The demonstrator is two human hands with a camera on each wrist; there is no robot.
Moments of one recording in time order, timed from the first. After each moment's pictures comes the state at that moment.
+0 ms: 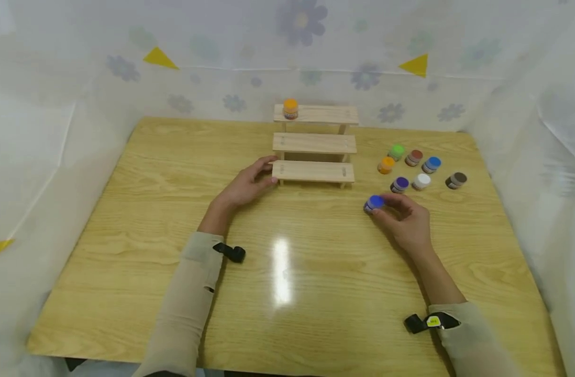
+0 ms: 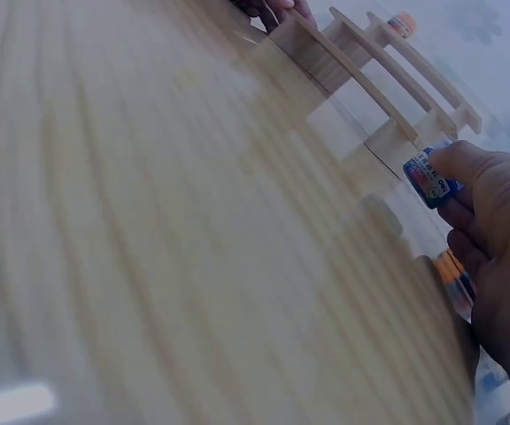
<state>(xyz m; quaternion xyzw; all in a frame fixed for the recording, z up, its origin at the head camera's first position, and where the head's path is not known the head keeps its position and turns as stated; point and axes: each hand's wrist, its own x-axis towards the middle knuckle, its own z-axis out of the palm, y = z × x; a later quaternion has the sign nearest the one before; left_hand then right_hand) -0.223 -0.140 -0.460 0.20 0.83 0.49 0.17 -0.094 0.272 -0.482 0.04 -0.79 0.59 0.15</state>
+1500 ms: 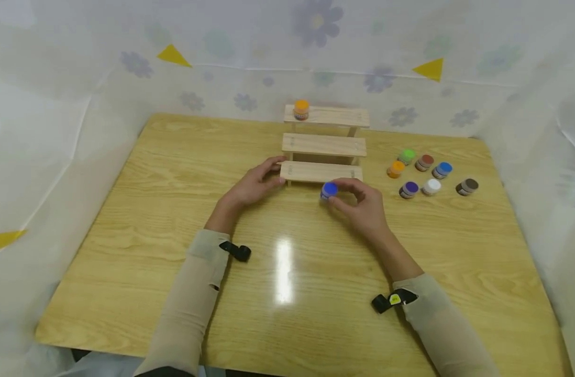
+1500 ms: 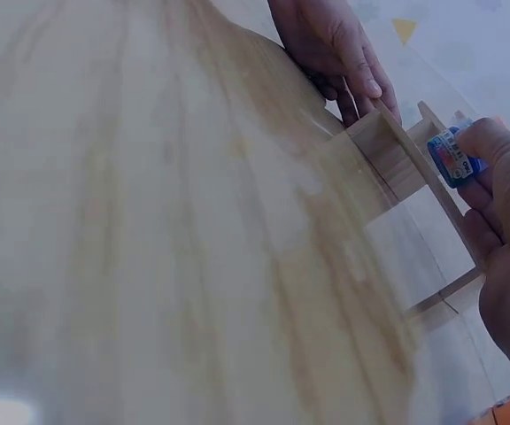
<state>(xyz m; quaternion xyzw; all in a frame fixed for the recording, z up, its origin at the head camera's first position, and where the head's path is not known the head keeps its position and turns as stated) -0.220 -0.133 -0.462 0.21 0.81 0.52 0.18 -0.138 0.177 -0.464 0.16 -0.76 0.62 0.10</state>
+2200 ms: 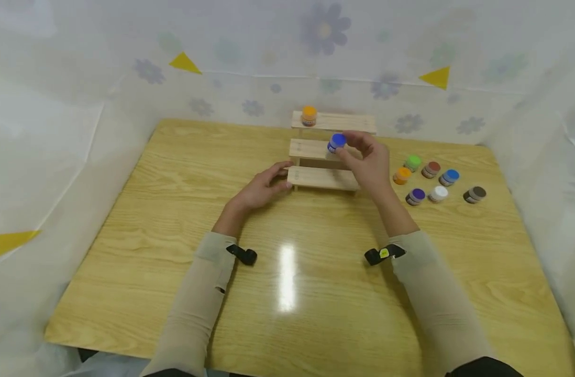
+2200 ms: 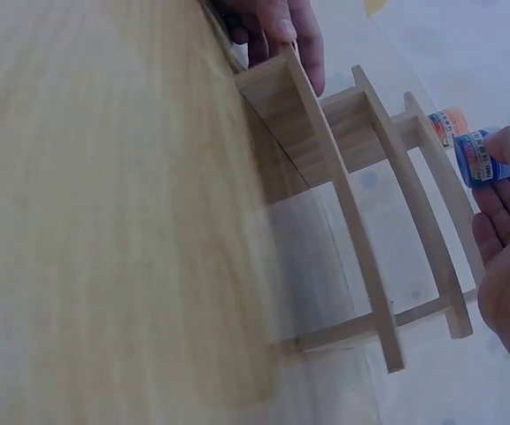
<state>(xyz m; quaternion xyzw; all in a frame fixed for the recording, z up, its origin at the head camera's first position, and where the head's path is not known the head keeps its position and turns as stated) -0.222 -0.133 -0.462 0.20 0.80 0.53 0.18 -0.226 0.164 -0.409 0.16 -0.73 0.64 0.17</state>
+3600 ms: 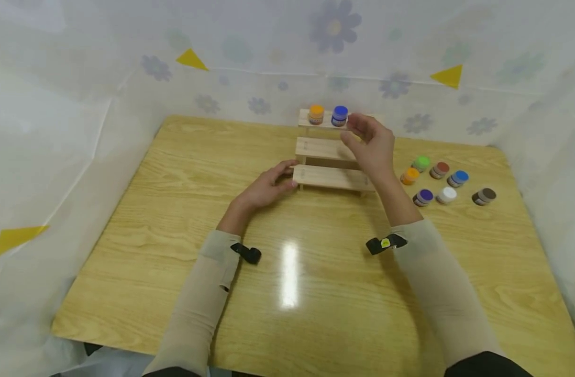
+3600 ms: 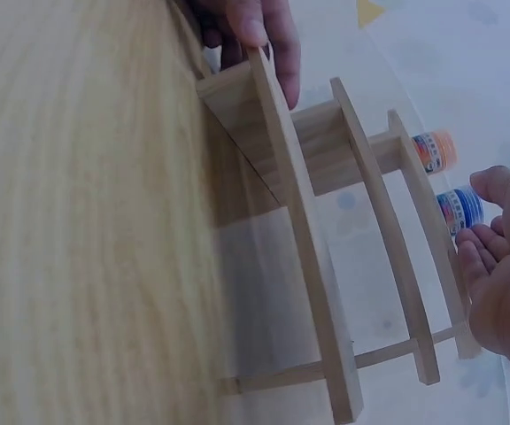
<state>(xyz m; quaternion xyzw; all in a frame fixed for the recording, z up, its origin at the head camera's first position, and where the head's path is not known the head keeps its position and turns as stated) -0.220 -0.123 -0.460 0.20 0.80 0.54 0.19 -0.244 0.162 -0.387 0.10 -0.75 0.63 0.16</state>
